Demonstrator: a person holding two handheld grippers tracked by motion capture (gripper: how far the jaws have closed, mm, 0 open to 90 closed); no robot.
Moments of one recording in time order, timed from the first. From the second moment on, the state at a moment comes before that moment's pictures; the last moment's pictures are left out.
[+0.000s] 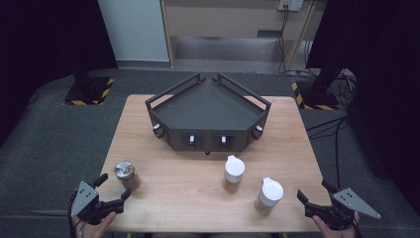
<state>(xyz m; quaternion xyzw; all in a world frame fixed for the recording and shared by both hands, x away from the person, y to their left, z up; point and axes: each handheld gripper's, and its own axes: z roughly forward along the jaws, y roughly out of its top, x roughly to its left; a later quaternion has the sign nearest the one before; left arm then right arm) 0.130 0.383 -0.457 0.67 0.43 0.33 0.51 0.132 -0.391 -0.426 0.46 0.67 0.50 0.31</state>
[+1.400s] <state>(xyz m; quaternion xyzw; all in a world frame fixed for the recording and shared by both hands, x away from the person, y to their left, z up) 0.129 0.384 -0.456 0.67 0.42 0.32 0.52 0.134 -0.393 -0.426 0.44 0.68 0.51 0.30</state>
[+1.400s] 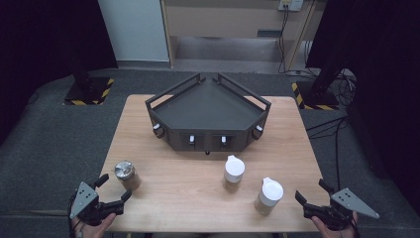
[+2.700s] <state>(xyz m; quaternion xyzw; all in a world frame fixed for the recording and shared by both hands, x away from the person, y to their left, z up) 0.143 0.403 -0.425 0.69 0.40 0.29 0.53 0.136 -0.393 -0.426 0.45 0.68 0.50 0.30</state>
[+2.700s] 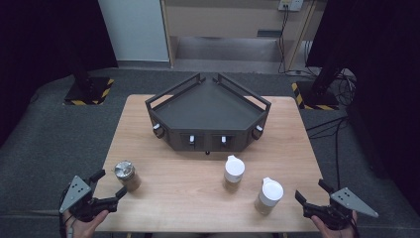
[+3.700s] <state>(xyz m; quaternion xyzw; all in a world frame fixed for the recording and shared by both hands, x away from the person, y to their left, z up) 0.194 0.421 -0.437 0.70 0.42 0.24 0.53 0.137 -0.393 -0.426 0.45 0.68 0.50 0.30</state>
